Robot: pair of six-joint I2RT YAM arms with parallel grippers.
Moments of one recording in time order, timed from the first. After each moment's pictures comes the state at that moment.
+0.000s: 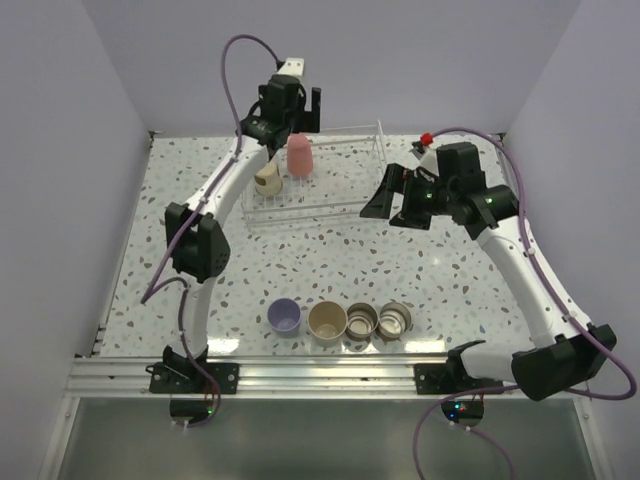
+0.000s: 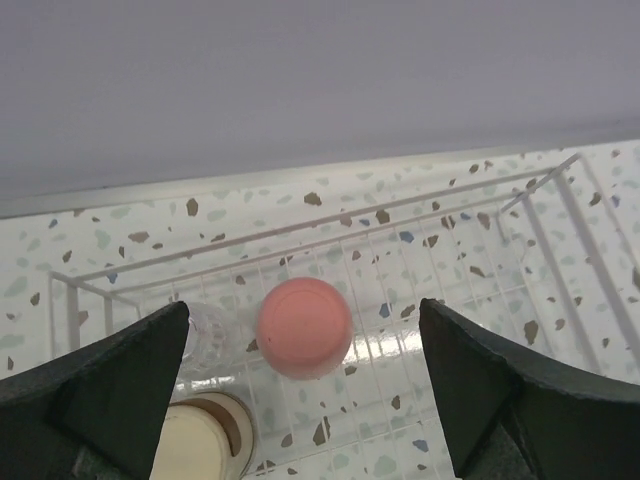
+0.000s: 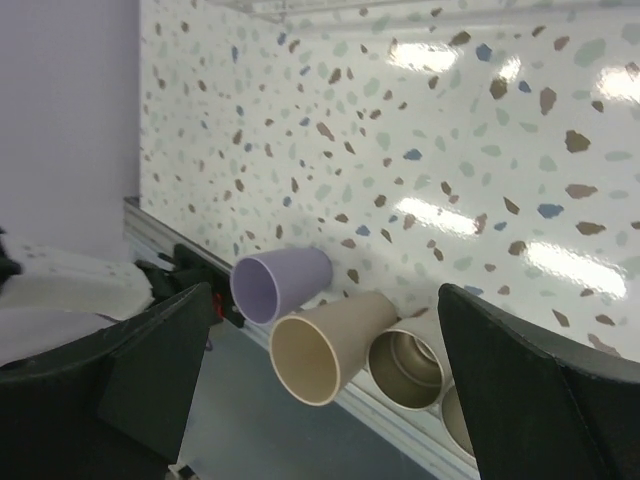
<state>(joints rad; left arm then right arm) -0.43 2.22 2.24 -0.47 -0.27 -0.18 0.33 1.28 1.39 -0.84 -0.47 0.57</state>
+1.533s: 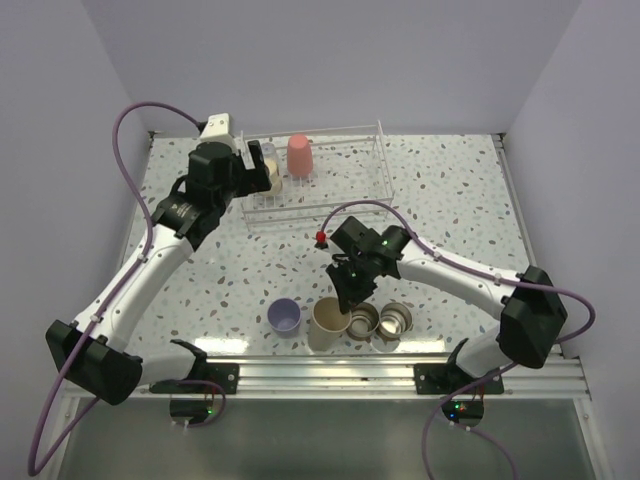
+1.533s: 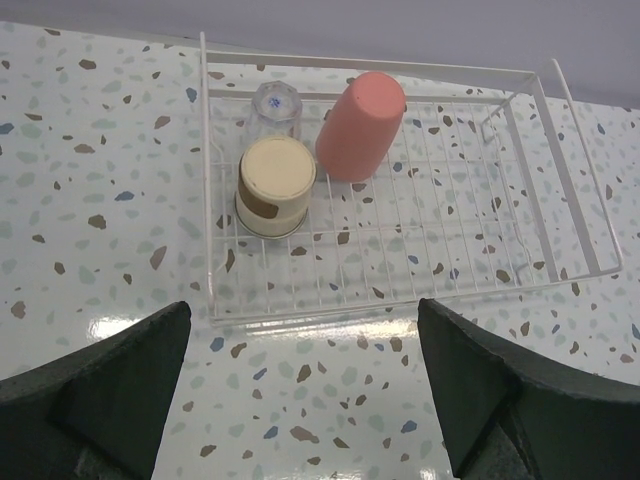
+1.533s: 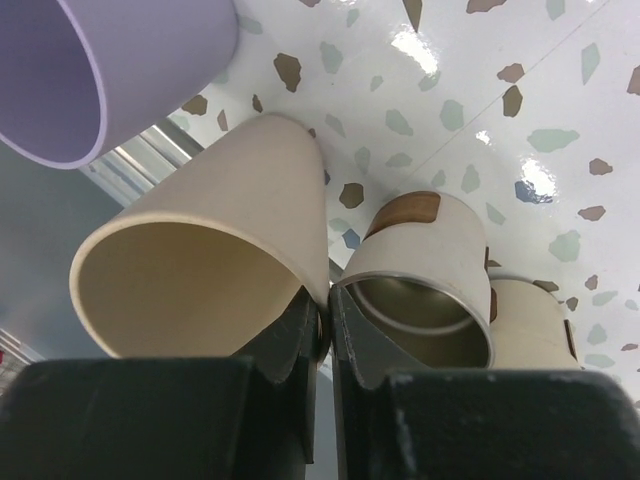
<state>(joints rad) -0.43 1.25 1.28 -0.43 -0.30 -0.39 0.89 1.49 1.14 -0.87 -0.26 0.33</state>
